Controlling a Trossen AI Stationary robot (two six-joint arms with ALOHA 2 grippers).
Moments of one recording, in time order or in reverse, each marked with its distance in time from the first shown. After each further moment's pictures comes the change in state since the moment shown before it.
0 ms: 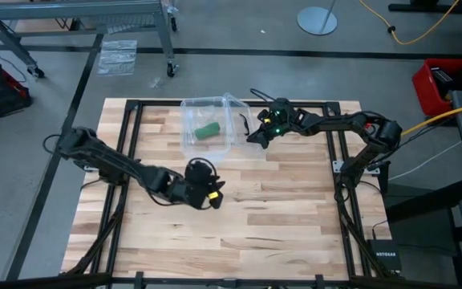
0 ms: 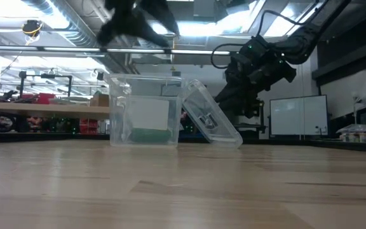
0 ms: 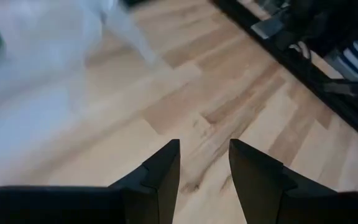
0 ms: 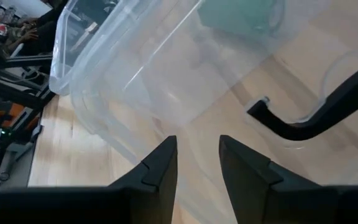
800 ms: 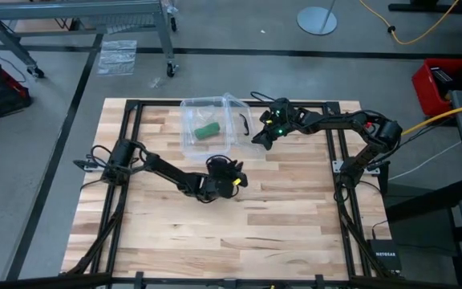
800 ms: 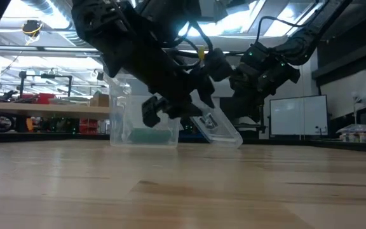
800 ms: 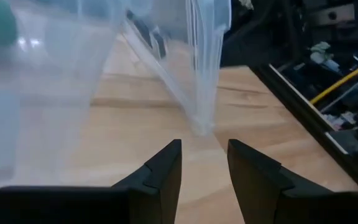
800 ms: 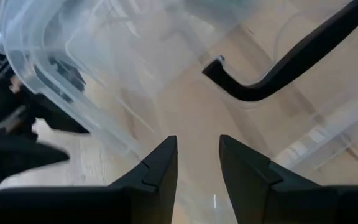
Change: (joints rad) left arm 0.175 0.490 -0.027 0.733 -0.302 -0.041; right arm -0.033 0.000 0.000 -0.141 0.035 -0.142
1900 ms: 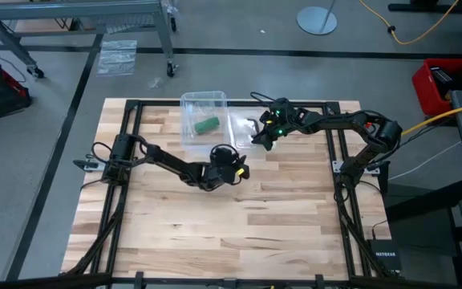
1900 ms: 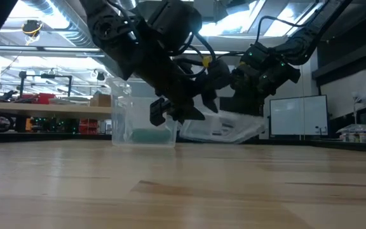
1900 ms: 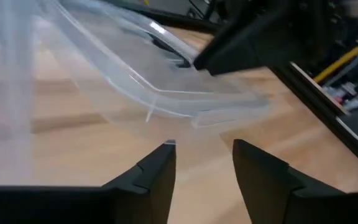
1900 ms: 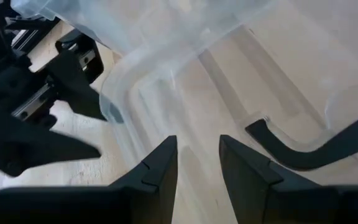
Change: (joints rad) left arm 0.109 -0.013 0.000 0.006 0.173 0.122; right arm 0.000 0.000 0.000 -0.005 0.000 -0.023
